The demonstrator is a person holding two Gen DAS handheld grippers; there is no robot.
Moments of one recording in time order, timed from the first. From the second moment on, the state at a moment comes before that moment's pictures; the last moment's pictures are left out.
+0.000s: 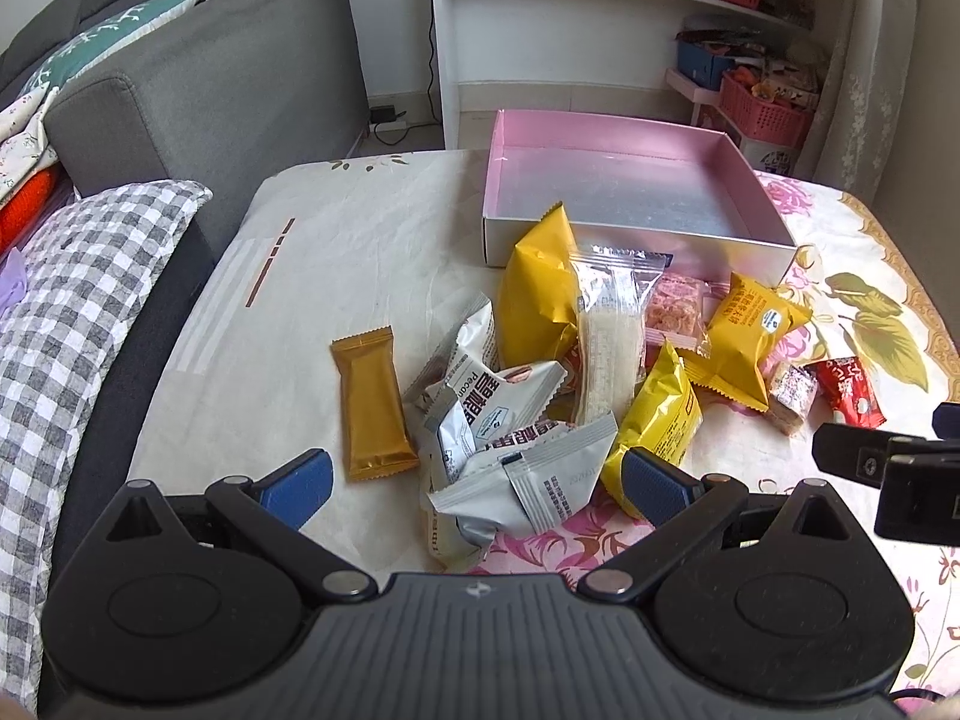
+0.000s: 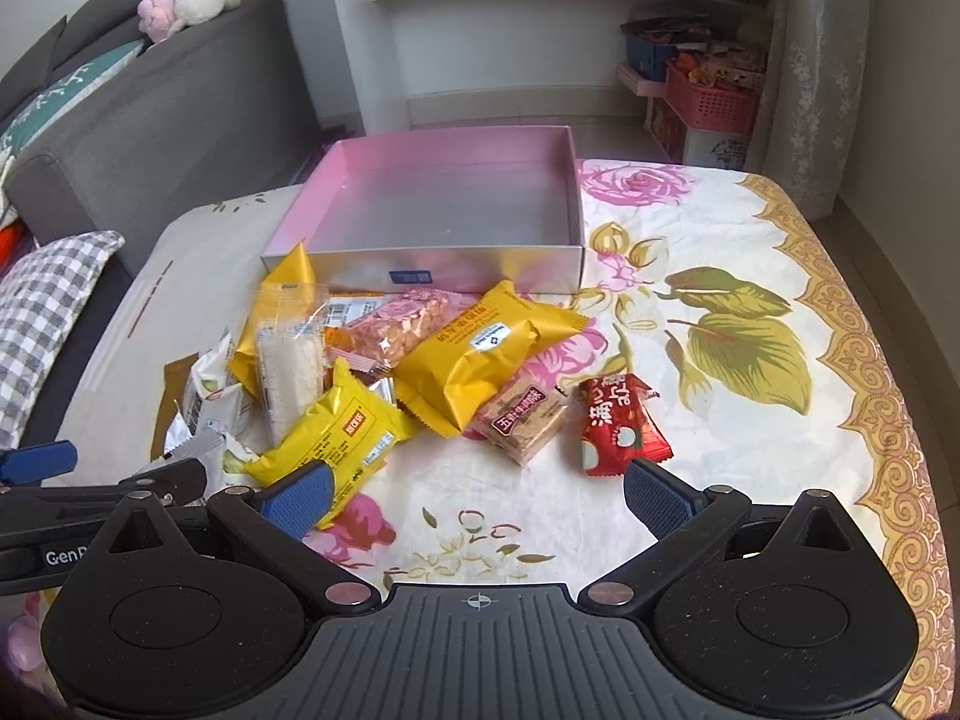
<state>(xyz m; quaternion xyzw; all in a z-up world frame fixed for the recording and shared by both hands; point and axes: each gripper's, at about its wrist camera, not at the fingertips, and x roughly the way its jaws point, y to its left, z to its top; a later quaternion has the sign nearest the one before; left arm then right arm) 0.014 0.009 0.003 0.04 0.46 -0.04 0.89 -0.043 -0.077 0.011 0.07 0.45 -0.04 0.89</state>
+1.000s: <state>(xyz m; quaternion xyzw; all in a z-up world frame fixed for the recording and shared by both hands) 0.094 0.035 -0.014 -0.01 0.46 -0.11 0.88 0.018 -0.131 -0.008 0.21 0.47 0.01 0.85</state>
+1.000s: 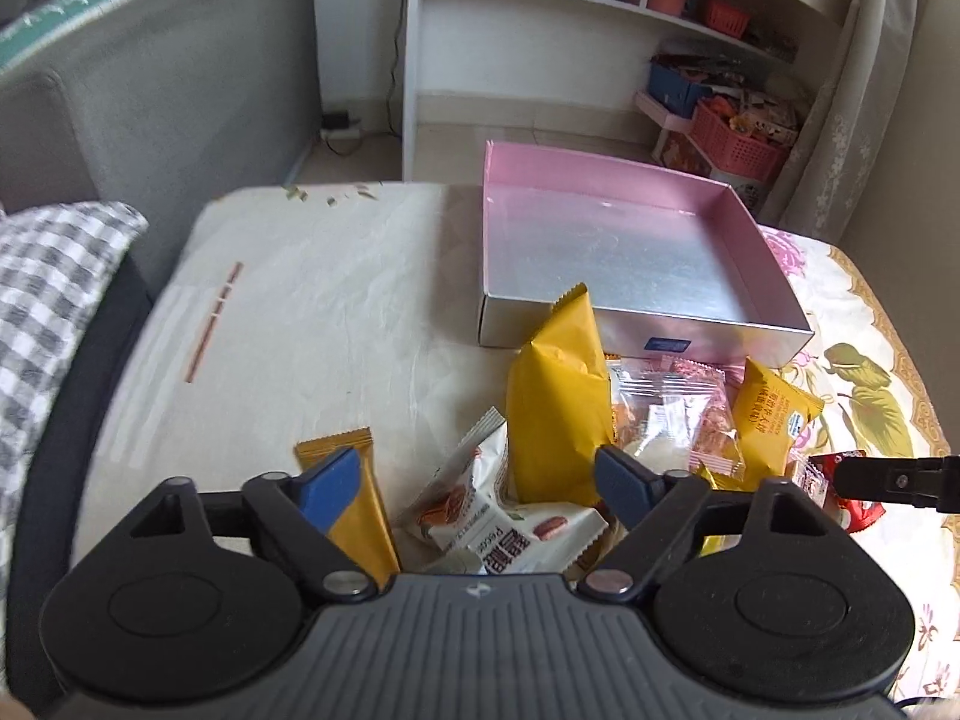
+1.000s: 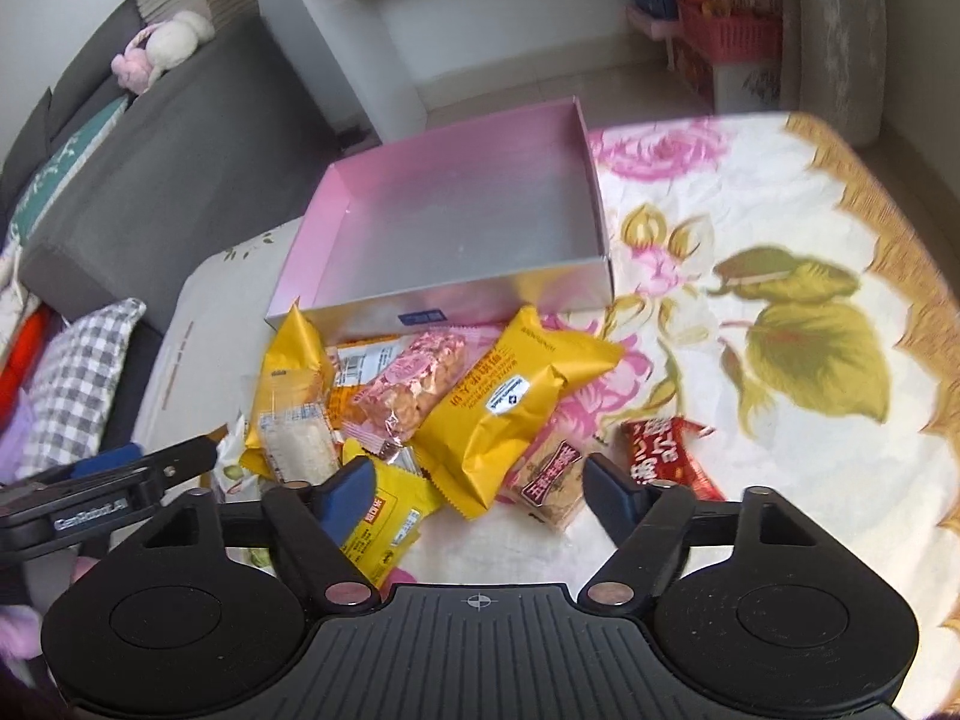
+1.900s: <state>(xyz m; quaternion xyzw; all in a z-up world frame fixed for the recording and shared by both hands) 0.150 0.025 -0.052 -0.12 0.51 -0.19 0.83 0.074 -0.151 -0.060 0.33 0.49 -0.03 0.80</state>
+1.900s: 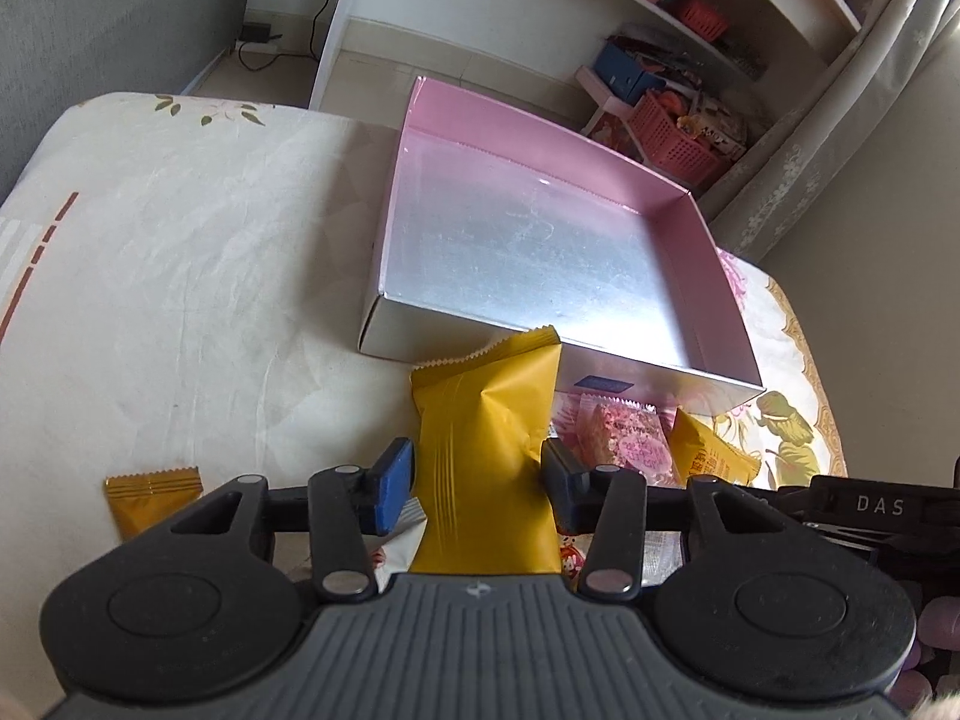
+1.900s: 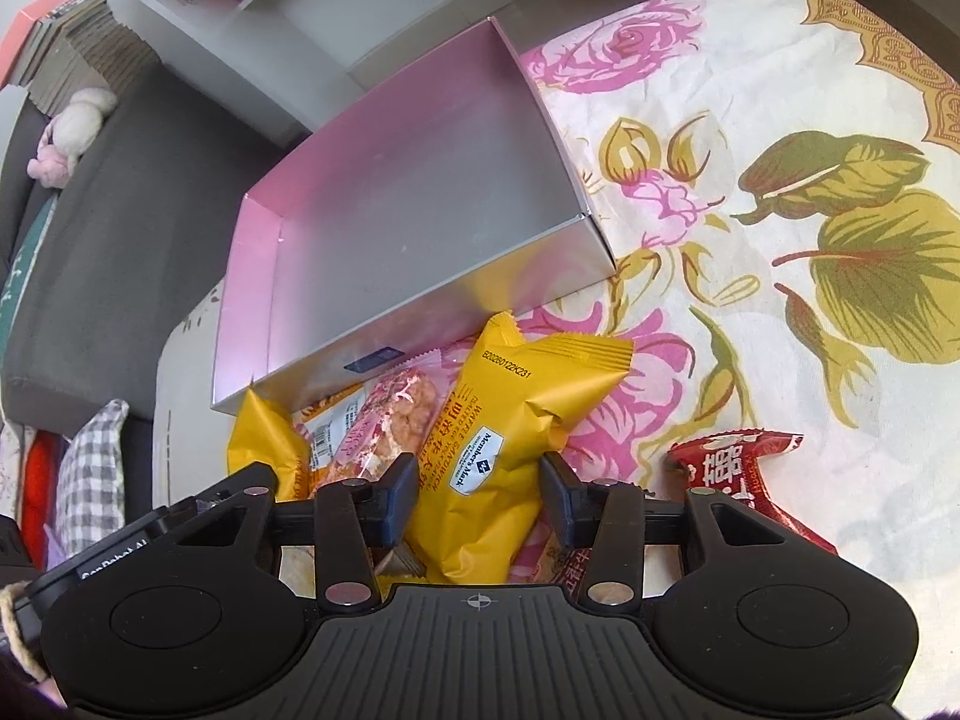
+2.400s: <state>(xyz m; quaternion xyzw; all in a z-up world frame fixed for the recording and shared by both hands) 0.143 0.018 -0.063 -0.09 0.54 -0.17 0.82 0.081 -0.139 -0.068 0.29 0.49 -0.03 0.82</state>
